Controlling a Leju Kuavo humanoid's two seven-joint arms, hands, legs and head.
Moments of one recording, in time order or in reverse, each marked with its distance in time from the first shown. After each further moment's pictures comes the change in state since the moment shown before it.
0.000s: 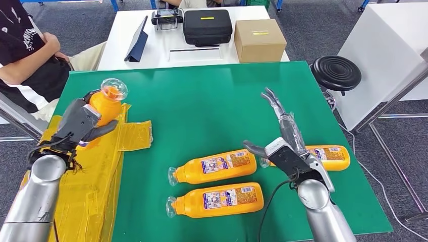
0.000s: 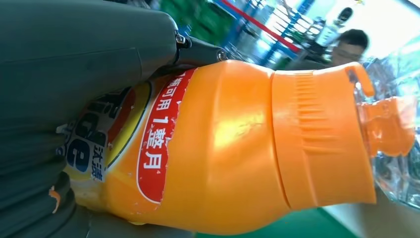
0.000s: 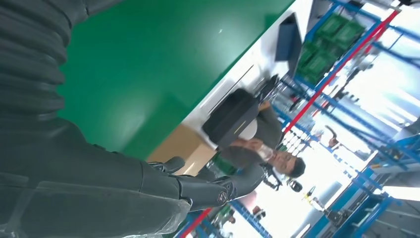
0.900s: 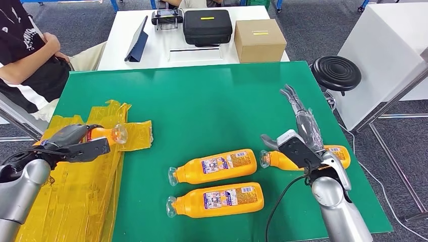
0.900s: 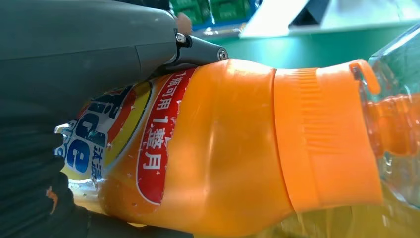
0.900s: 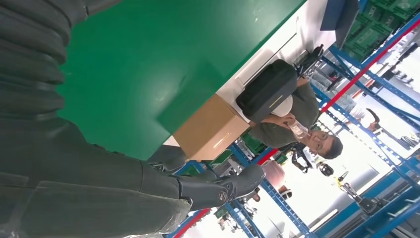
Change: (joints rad) left arm -0.068 0.209 -0.171 0.192 -0.352 -0.235 -0.006; right arm 0.000 -0.084 -0.049 -0.003 0.030 -0.033 0.081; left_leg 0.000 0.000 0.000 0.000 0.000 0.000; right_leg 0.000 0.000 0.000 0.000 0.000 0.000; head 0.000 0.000
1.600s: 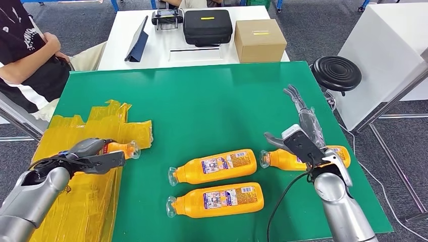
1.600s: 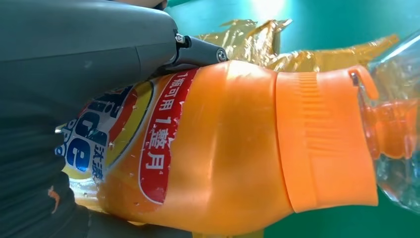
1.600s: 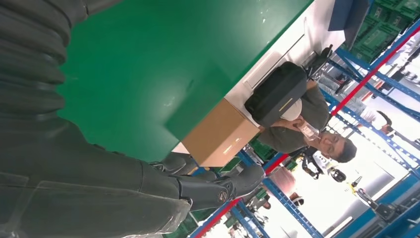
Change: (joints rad) left arm -0.016 -0.042 -0.143 0.161 0.023 0.049 0.010; right arm -0.026 -0.028 -0.001 0.065 -0.066 -0.003 0.004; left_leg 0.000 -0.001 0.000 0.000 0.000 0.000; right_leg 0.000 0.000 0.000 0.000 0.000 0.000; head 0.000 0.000
